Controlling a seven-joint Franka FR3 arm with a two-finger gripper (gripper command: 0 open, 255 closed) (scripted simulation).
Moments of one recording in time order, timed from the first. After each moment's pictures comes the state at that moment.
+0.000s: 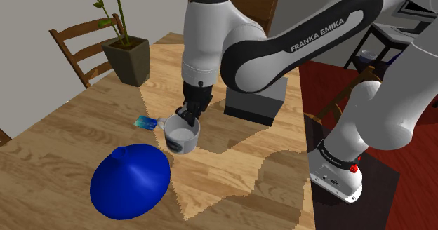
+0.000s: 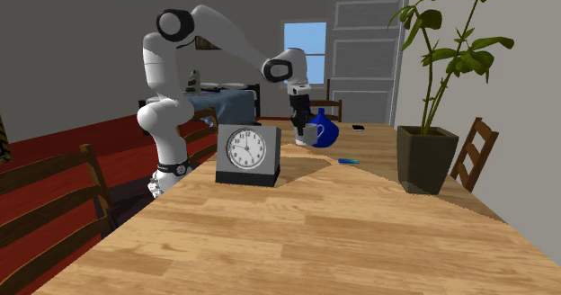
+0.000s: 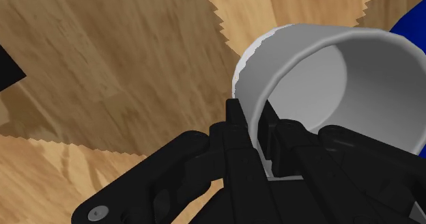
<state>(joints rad) 0.43 -0.05 0.40 -2.22 0.01 2.28 0.65</state>
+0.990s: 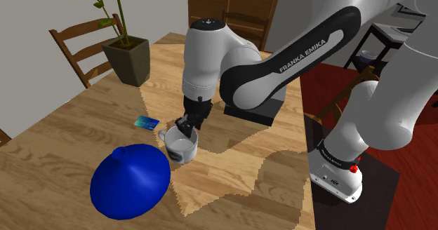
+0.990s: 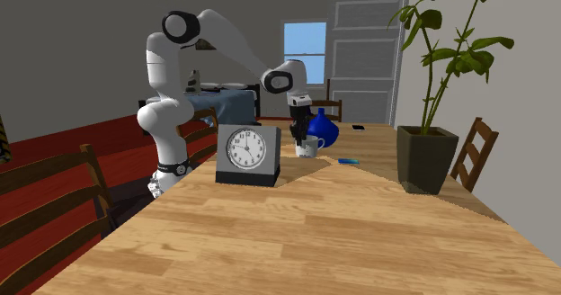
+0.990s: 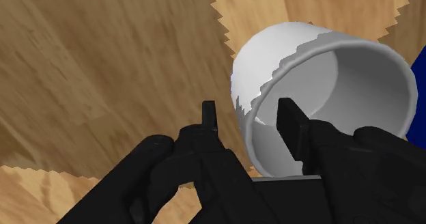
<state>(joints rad) 0.44 0.02 0.40 -2.27 -0.03 2.39 0.68</state>
